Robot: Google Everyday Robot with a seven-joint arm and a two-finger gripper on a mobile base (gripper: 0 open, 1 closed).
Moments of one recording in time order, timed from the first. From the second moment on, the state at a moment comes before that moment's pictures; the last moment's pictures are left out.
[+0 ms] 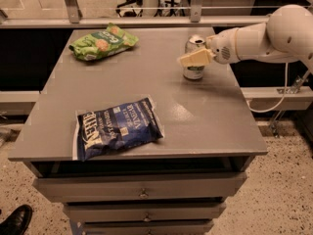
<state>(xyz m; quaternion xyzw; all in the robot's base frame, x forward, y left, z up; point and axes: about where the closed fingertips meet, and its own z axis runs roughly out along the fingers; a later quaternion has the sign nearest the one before) 0.702 -0.127 0.889 -0.40 0.75 0.25 0.47</state>
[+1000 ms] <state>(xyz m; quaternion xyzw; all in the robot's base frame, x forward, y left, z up) 0.710 -0.109 0.939 -0.40 0.71 0.25 0.52</state>
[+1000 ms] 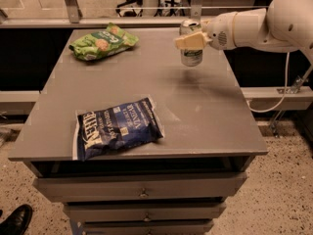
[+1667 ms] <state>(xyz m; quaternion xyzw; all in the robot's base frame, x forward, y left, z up) 0.737 -0.085 0.929 -0.38 0.70 0.26 0.54</state>
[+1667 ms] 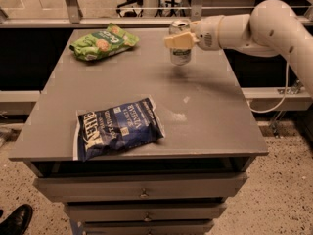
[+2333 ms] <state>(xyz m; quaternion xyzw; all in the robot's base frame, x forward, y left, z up) 0.823 0.008 0.960 -0.40 0.66 0.29 0.57</state>
